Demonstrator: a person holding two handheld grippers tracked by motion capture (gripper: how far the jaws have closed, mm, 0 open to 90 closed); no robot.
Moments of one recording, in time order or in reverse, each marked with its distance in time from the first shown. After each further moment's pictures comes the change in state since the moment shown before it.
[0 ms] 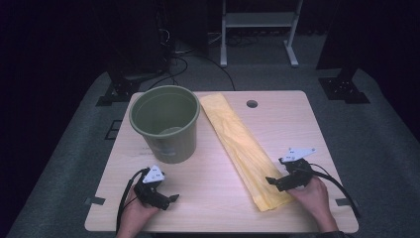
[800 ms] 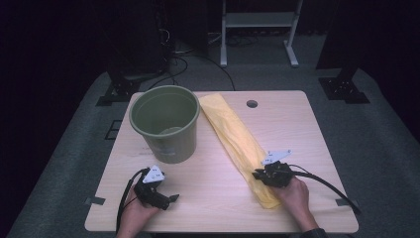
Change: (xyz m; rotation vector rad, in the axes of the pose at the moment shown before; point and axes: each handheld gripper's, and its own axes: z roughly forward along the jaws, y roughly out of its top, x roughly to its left) left arm 0.000 0.000 0.000 0.000 0.000 0.000; right arm 0.021 0.011 0.039 0.055 0.027 -0.009
